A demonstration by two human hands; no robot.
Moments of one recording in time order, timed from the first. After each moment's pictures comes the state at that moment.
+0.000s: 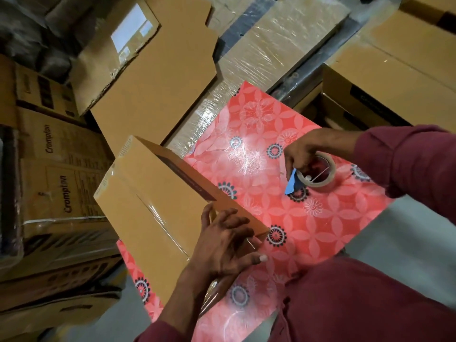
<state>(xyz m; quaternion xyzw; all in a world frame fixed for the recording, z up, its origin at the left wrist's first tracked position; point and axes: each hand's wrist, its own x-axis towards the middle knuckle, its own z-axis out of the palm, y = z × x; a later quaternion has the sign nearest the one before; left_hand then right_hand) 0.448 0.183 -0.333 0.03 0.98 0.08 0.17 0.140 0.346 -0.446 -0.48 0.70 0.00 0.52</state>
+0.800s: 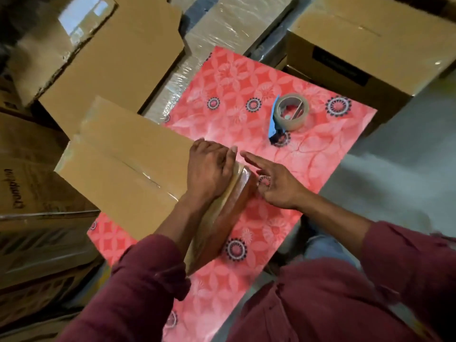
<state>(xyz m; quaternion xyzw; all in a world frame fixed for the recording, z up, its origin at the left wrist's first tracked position) 0.447 0.168 -0.369 0.02 0.99 0.10 -0.08 0.438 0.366 -0.439 -0.24 0.75 -0.56 0.24</state>
